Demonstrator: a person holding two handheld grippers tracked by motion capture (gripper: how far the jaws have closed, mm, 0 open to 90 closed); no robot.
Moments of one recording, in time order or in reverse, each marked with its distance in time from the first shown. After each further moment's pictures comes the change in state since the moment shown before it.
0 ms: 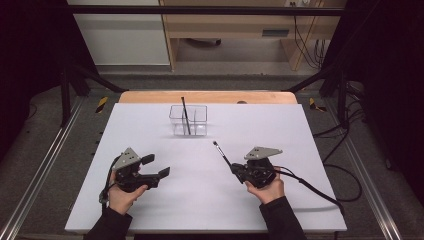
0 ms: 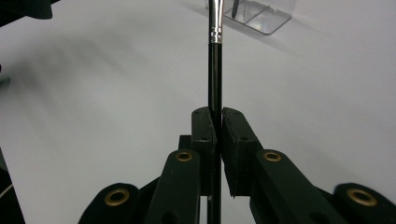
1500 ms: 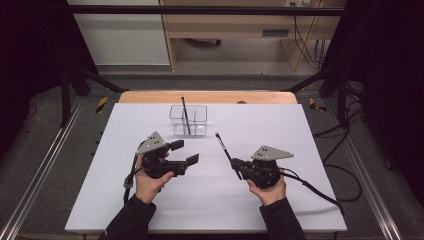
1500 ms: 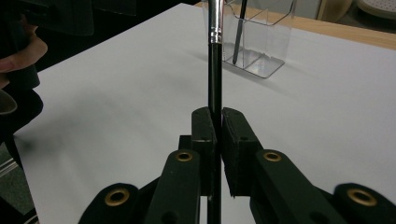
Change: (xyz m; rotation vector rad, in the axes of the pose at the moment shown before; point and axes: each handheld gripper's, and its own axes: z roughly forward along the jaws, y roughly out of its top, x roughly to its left) left arm -0.047 0.061 0.042 -0.113 -0.162 0.007; right arm 0.007 0.005 -0.020 -0.165 0.010 0.026
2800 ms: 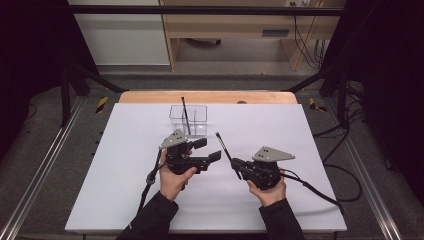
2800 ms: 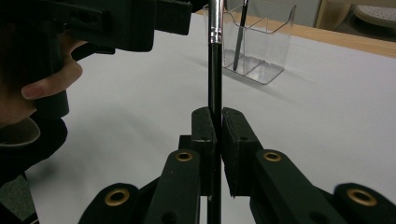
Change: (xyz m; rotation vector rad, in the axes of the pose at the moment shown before) left arm -0.022 0.006 0.050 -0.038 -0.096 -0.094; right arm 0.002 -0.001 -0.003 -0.029 0.001 -0.003
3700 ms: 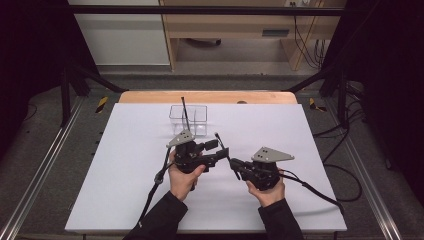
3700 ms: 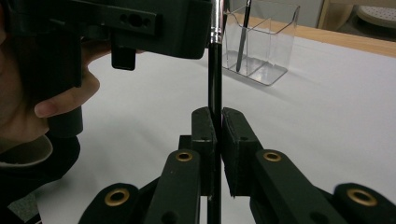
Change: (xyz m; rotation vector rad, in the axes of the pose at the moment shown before) left arm -0.005 -0.003 0.019 -0.026 -0.046 -0.081; right arm 0.002 -0.001 0.002 -0.007 0.006 0.002
